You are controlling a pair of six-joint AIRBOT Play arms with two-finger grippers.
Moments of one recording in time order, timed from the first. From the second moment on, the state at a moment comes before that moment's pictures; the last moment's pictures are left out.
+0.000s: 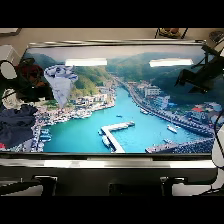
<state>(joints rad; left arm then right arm) -0.05 -1.41 1.56 1.56 -1.47 -1.69 -0.16 -1.60 1.92 -1.39 1.69 1.72</state>
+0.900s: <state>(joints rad) -0.05 -1.41 1.56 1.56 -1.44 -1.69 -0.16 -1.60 1.92 -1.39 1.66 1.73</state>
